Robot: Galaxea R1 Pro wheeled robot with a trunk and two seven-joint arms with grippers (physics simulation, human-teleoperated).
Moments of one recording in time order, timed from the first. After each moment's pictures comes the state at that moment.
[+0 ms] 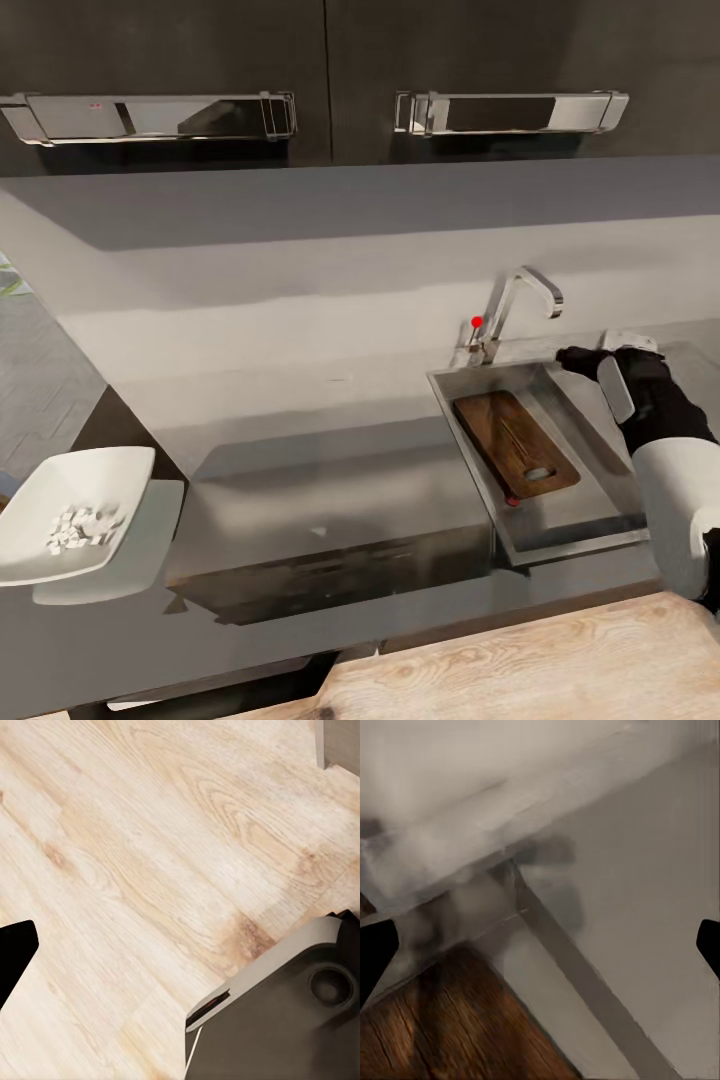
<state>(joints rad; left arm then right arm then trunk) -0.32 -0.03 -0.11 0.07 0.82 -0.48 0.42 -1.20 -0.30 -0.11 -0.72 -0.23 0.58 -0.17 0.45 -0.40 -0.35</state>
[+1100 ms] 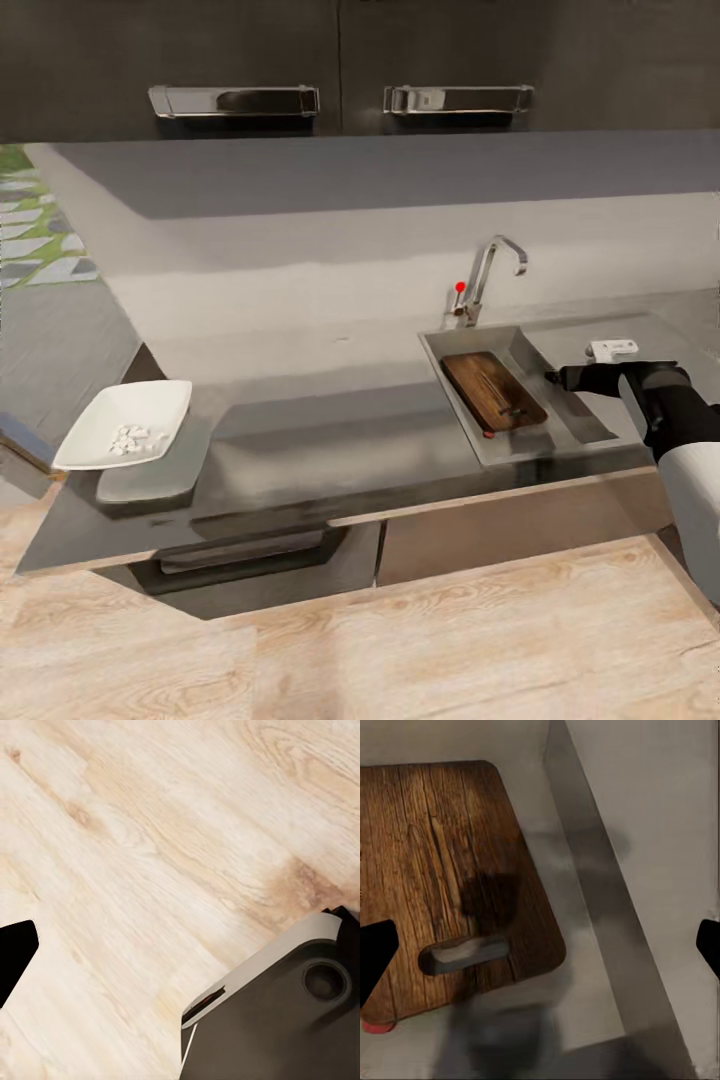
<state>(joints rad) -0.33 -0.03 -0.11 0.07 0.82 -0.48 0.41 -1.20 -0.38 -0.06 -0.64 0.11 0.57 0.32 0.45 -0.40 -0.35</state>
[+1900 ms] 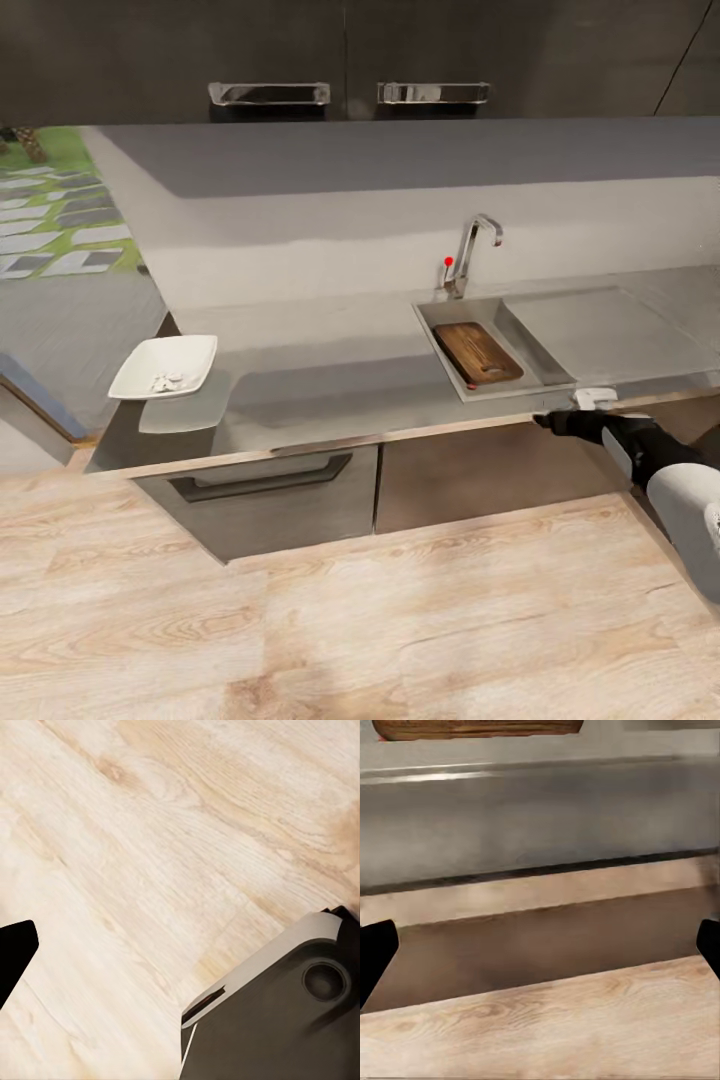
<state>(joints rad) -0.33 -0.03 -0.11 0.07 0.82 -0.48 0.41 -1.20 -0.37 -0.05 -0.24 0.11 0.22 0.32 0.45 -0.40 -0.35</state>
